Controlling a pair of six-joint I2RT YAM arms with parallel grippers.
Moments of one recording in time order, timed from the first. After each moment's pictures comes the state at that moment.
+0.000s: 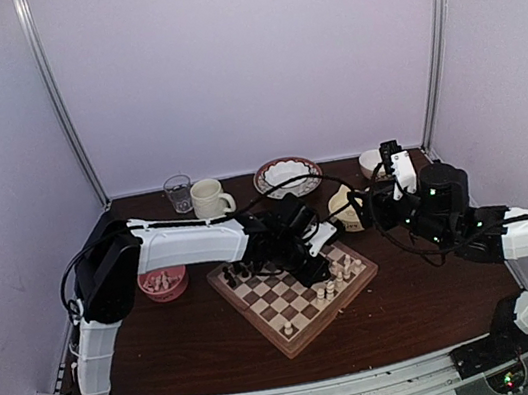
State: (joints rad) left arm -1.03 2.21 1.68 -0.41 0.21 -0.01; right arm 0.79 1.05 0.60 0.26 0.36 0.26
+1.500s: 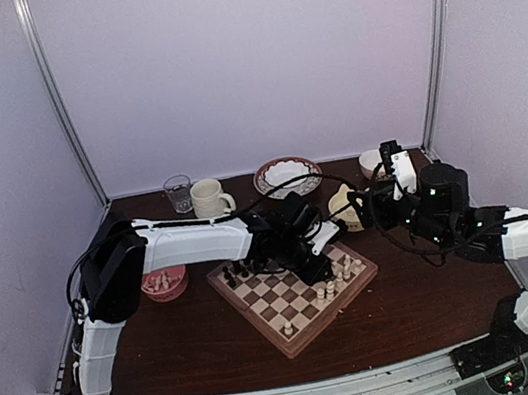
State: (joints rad) left arm -1.03 2.24 1.73 -0.43 0.20 0.00; right arm 0.79 1.05 0.60 0.26 0.36 0.26
